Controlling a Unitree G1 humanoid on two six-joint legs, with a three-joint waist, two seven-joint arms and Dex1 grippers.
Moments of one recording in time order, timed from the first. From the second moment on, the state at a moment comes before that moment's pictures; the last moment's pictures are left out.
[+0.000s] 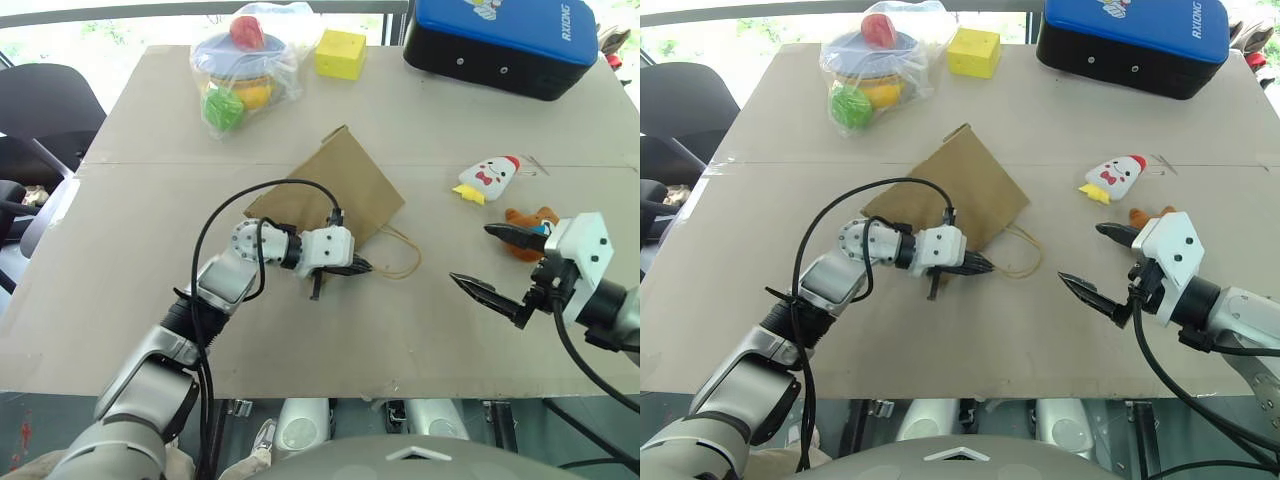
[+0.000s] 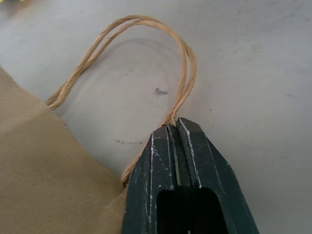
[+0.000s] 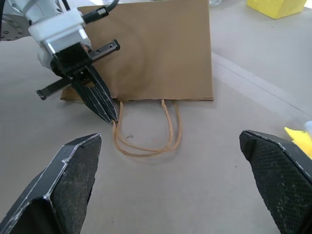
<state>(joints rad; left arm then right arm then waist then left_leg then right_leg) -0.54 0.58 -0.41 0.17 -0.16 -0.01 -1.19 0.15 -0.75 -0.35 -0.85 0.71 0.74 0.62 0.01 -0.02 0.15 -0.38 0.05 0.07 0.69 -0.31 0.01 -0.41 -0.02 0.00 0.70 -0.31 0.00</state>
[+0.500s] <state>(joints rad) -0.64 0.48 0.13 0.07 -0.92 0.99 -0.92 0.00 -0.74 -0.29 -0.76 0.61 0.79 0.43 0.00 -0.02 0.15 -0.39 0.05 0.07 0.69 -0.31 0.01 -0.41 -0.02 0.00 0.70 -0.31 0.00</state>
